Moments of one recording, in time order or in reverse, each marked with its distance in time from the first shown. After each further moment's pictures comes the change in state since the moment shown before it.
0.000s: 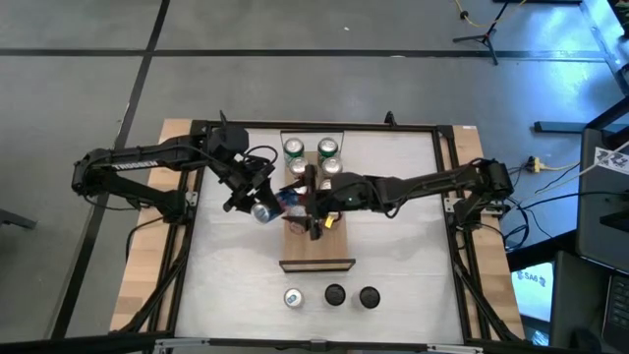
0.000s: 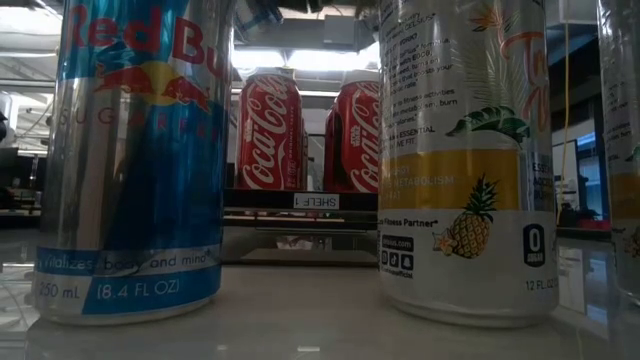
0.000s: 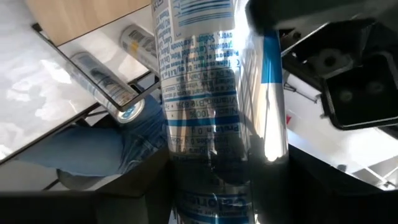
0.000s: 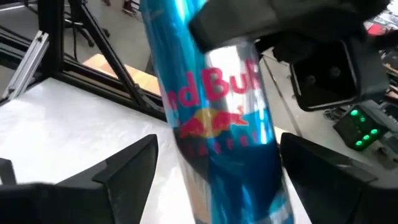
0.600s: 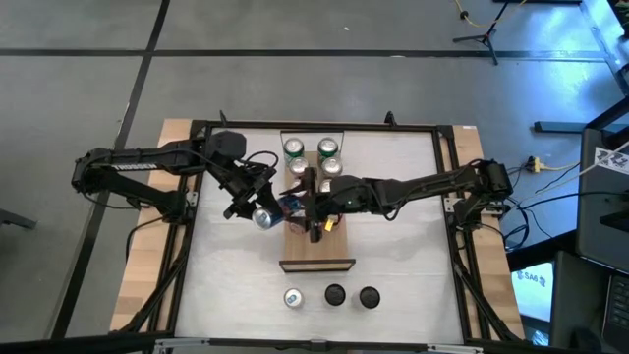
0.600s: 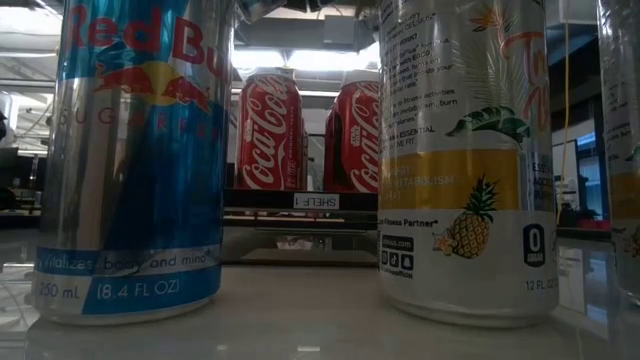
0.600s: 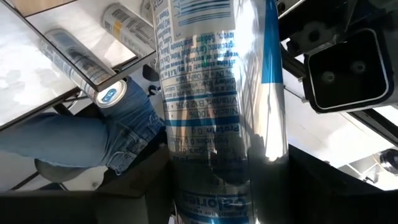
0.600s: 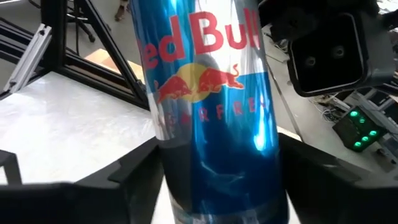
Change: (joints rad) left arm -0.083 0.000 0.000 0.090 -0.049 -0.138; right arm 0.002 0.005 -0.002 0.000 0.019 -0.017
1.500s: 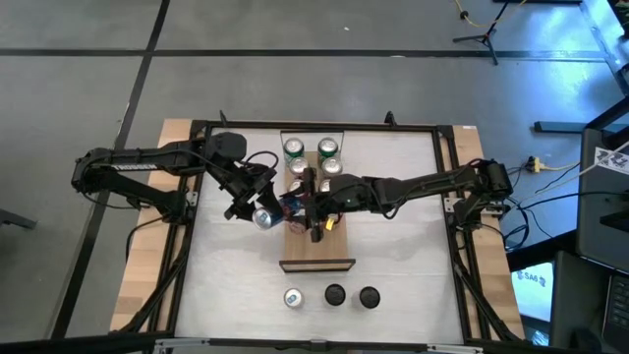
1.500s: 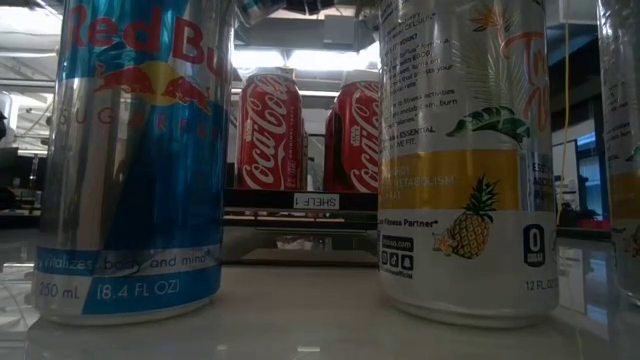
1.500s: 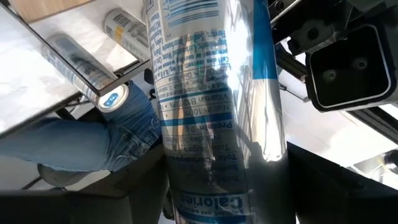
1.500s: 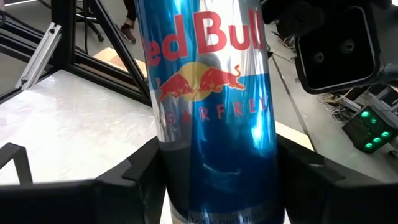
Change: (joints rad) left arm 0.000 0.000 0.000 -0.008 -0.020 0.020; right arm -0.002 0.000 0.000 -0.016 -0.051 0.007
